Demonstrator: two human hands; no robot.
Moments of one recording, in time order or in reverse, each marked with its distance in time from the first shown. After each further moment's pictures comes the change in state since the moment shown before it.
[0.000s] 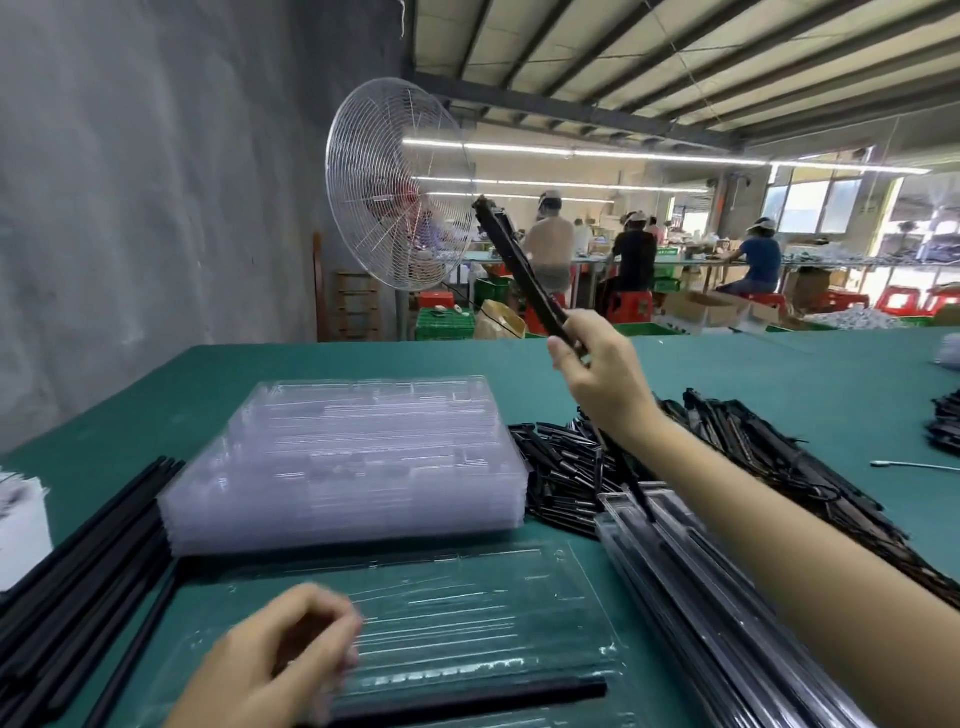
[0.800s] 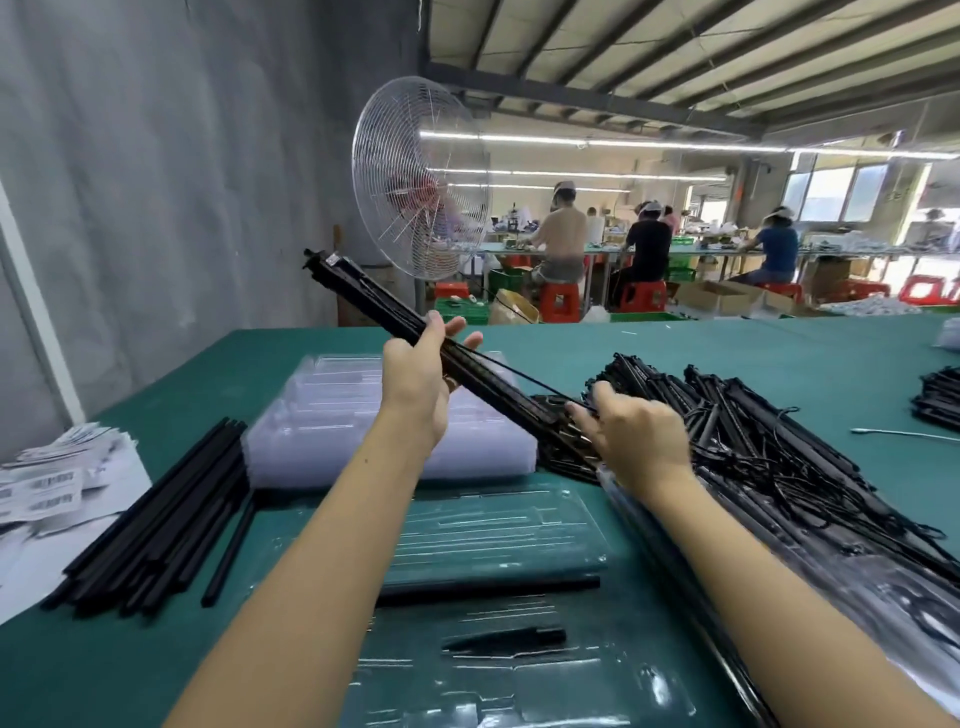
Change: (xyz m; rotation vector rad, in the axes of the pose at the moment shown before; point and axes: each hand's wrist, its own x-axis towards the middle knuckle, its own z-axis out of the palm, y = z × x) left_hand 0.093 0.103 0.048 -0.823 0.195 0.108; right_hand -0.102 -0.027 -0.023 -0.783 -0.018 -0.092
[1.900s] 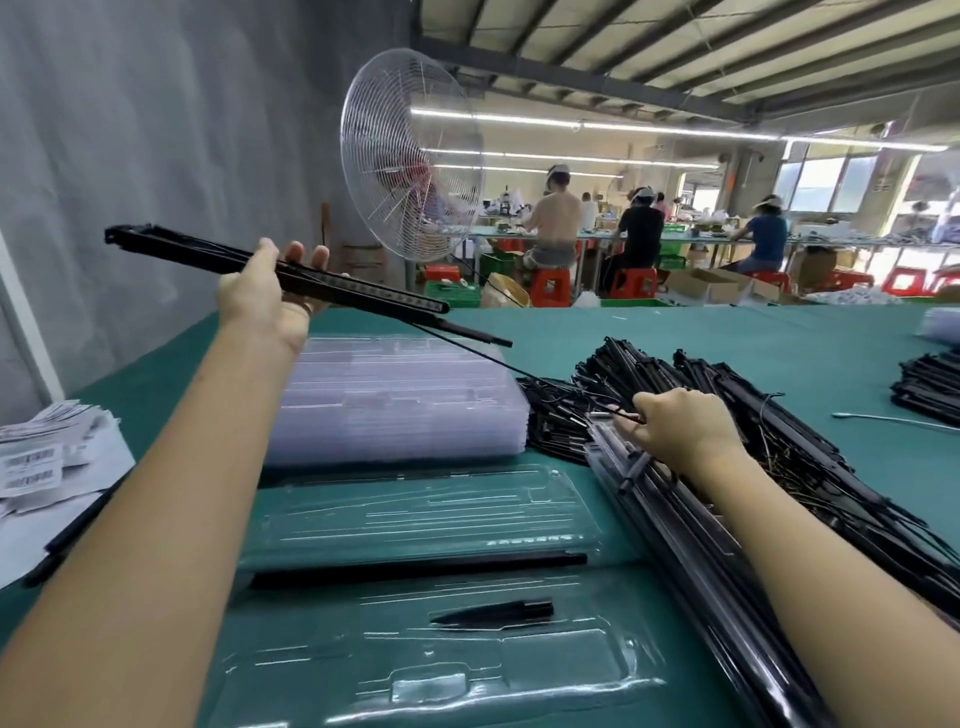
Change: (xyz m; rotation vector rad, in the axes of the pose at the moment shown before) left_hand 0.058 0.080 -0.068 -0.274 0.216 0.065; right_hand -0.012 0.064 0.005 -0.206 -0.407 -0.007
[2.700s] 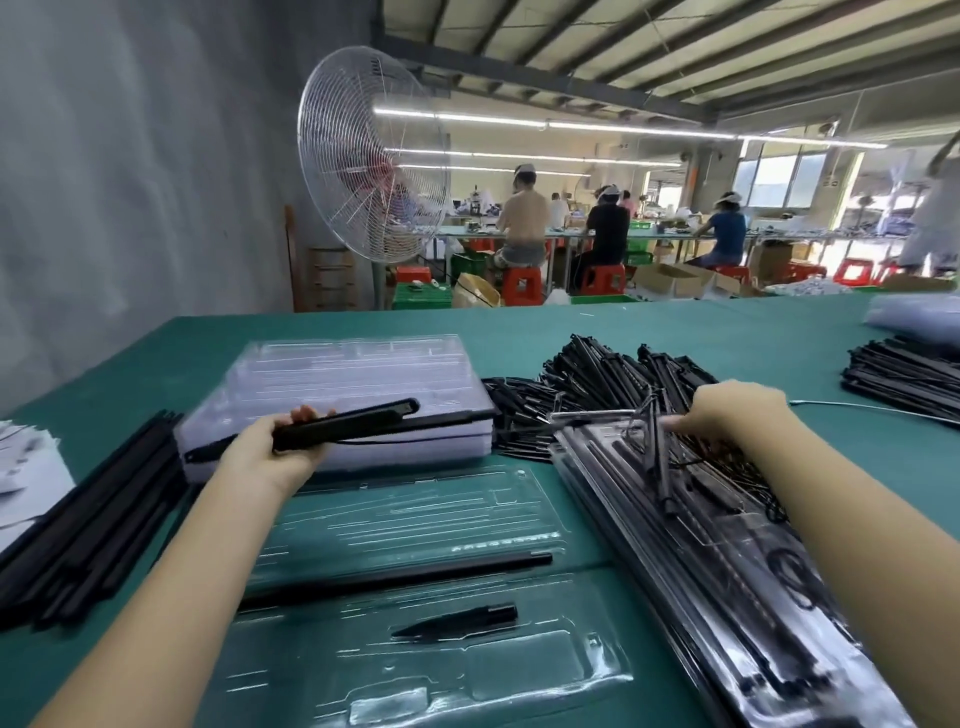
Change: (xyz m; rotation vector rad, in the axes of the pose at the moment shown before) left_hand -0.042 -0.076 -0.075 -0.229 0.263 -0.505; right_hand -0.006 0.063 -0.035 -0.063 -0.701 0.499
